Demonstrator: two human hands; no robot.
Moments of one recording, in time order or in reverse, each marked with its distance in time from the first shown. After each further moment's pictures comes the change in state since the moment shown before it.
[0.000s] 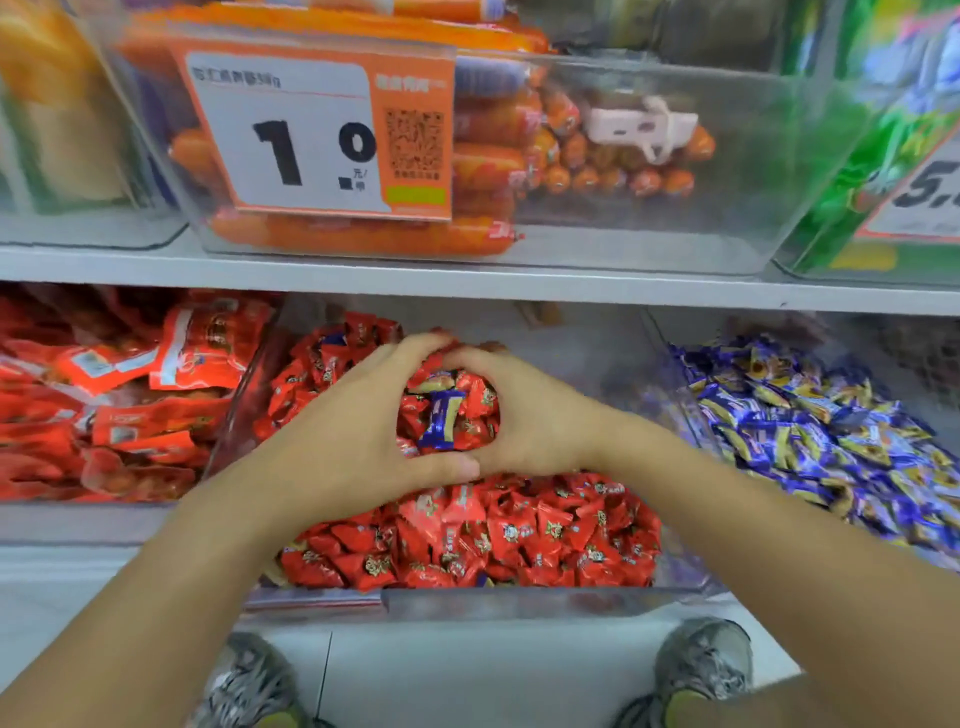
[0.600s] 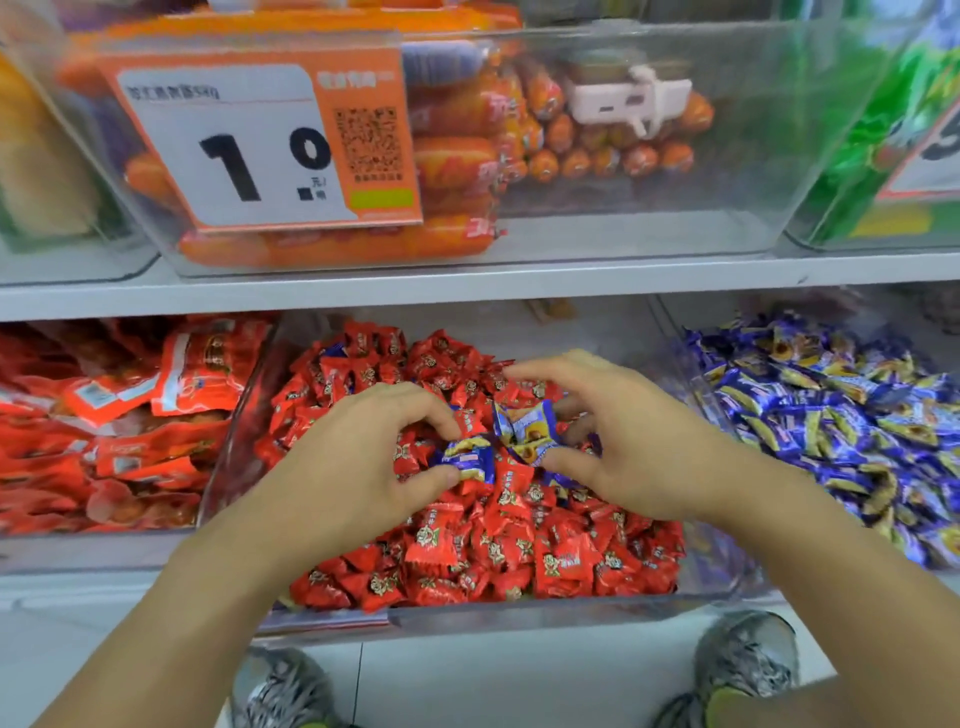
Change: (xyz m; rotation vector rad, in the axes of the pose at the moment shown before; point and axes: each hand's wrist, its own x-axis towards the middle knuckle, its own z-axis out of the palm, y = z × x) left_hand -0.007 0.007 0.002 0.156 -0.007 0.019; right_hand -0.061 0.018 -0.020 -0.072 0.153 0.067
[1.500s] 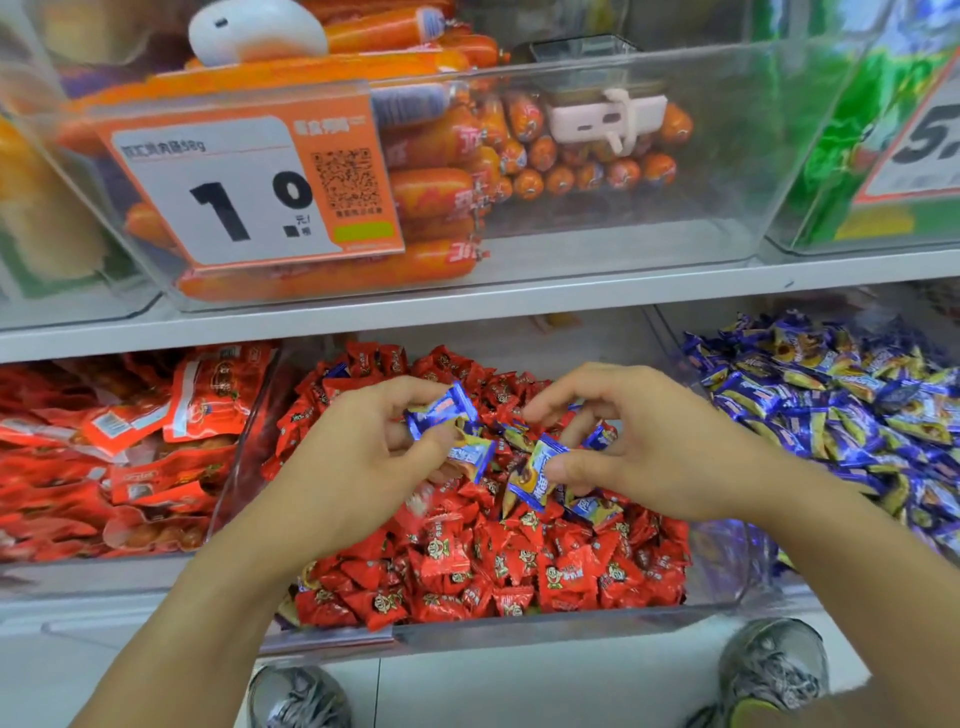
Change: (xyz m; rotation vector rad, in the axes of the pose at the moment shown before) left_hand 0.008 0.019 -0.008 -0.508 0.014 -0.237; right_hand -0.009 -0.006 -0.016 0.307 -0.004 0.106
